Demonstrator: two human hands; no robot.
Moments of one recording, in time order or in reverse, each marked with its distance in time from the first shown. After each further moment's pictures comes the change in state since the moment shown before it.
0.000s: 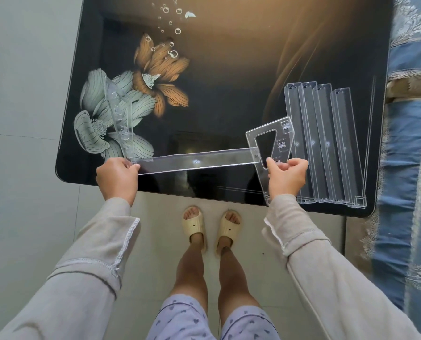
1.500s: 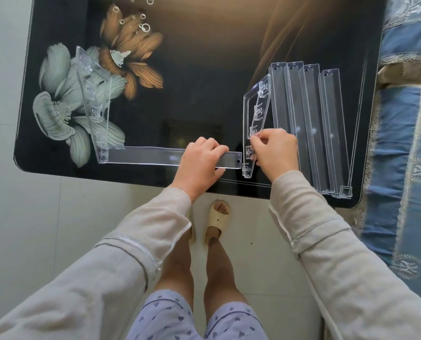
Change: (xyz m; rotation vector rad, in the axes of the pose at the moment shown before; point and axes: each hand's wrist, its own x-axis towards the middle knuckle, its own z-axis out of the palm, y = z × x) left_hand -0.082 0.090 0.100 0.282 -0.350 0.926; right_hand 0.024 -0.032 -0.019 -0.605 -0.349 -0.414
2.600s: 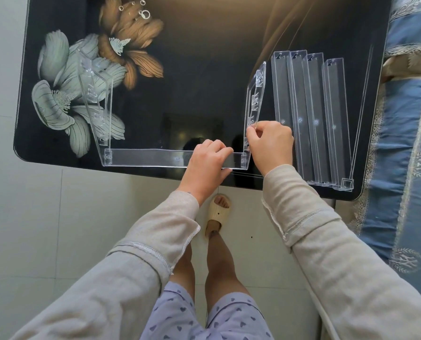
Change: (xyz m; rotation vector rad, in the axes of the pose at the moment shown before) left_hand -0.016 0.015 0.016 -0.088 0.057 -0.014; right_hand -0.005 0.000 0.010 -0.123 0.077 -0.086
